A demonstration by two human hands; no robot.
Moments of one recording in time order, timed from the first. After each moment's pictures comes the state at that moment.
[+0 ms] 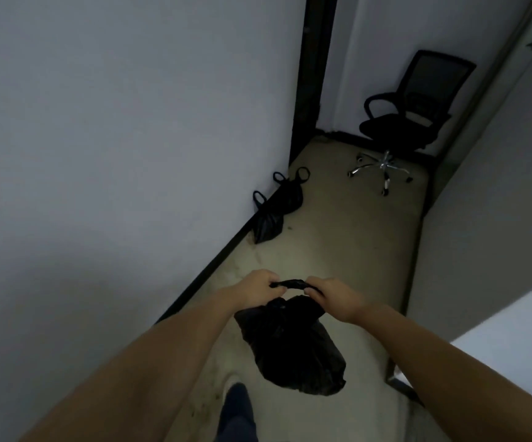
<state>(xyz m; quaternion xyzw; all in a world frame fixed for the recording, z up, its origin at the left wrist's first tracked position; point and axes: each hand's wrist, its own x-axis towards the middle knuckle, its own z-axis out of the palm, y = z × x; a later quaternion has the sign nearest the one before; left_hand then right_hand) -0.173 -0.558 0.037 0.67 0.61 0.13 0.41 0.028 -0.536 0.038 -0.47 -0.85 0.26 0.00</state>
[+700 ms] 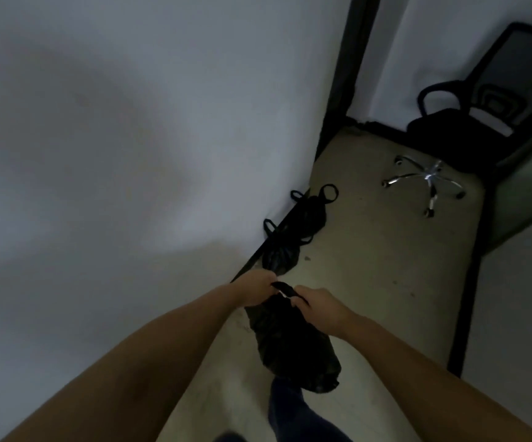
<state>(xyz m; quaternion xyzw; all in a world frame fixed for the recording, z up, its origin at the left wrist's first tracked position) -0.291 -0.134 -0.004 0.68 0.63 -0.02 0.38 -0.110 -0.139 0.008 -0.47 -0.79 0.40 -0.03</state>
